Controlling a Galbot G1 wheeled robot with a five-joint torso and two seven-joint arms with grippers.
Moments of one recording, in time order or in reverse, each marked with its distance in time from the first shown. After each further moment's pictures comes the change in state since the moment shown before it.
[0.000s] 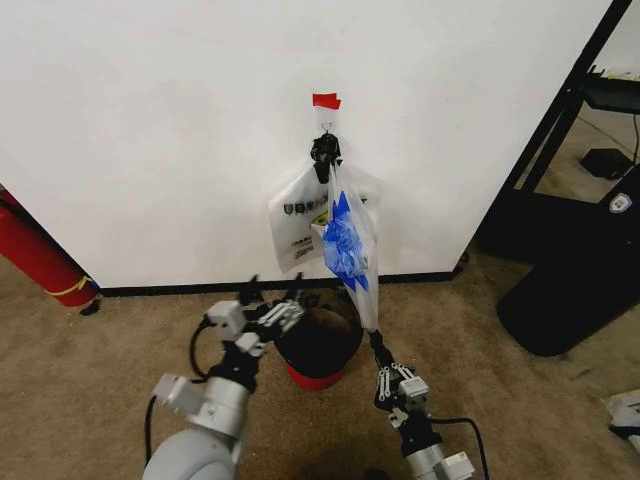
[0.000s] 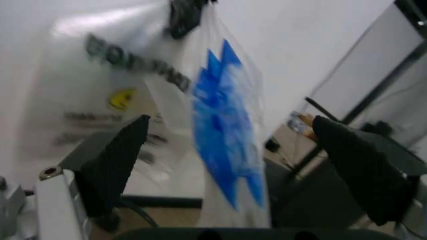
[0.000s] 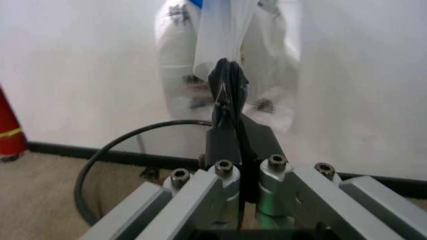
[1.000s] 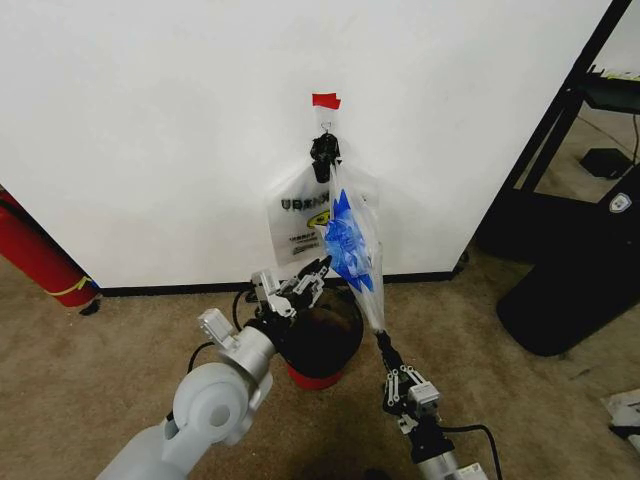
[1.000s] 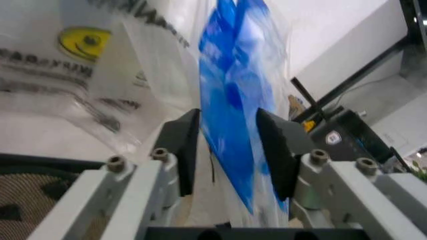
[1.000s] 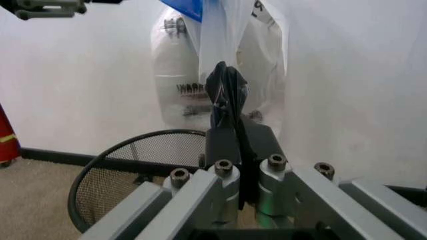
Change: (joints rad) left arm -0.267 0.005 0.074 0.185 -0.315 0.104 0.034; right arm -0.034 -0.002 0.031 0.041 0.012 0.016 0.007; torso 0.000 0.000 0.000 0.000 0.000
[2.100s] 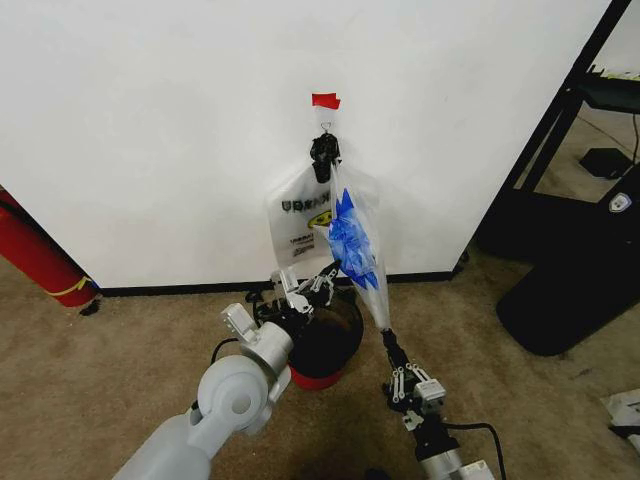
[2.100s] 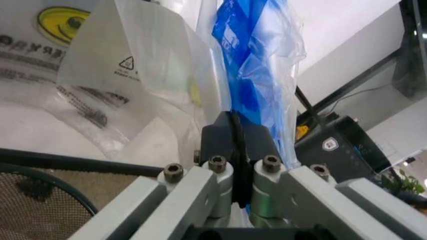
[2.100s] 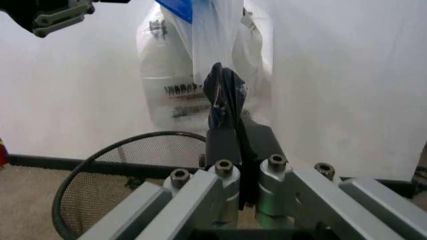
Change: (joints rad) left arm -0.066 -0.065 0.050 0.069 -0.027 -0.015 -0.011; right arm -0.002 0.004 0.021 0.006 0.029 -0.015 0.011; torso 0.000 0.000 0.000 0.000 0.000
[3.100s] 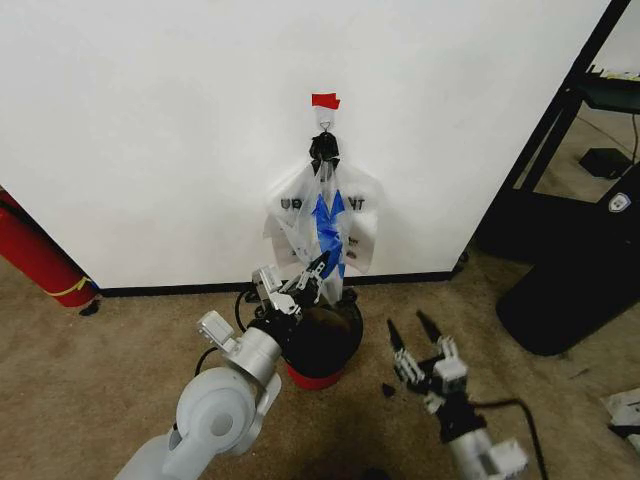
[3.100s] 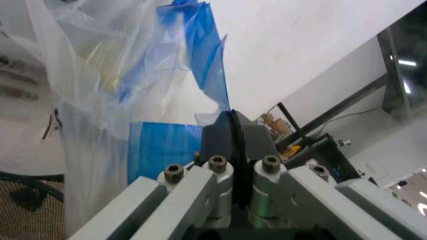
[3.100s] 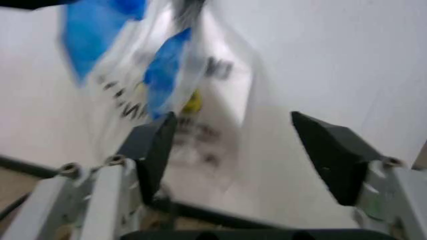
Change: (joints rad) left arm 0.102 0.006 -0.069 -0.126 0.000 -0.028 -0.026; right arm 0.150 -0.224 0.066 0.104 0.069 -0.160 0.067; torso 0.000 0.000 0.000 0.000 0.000
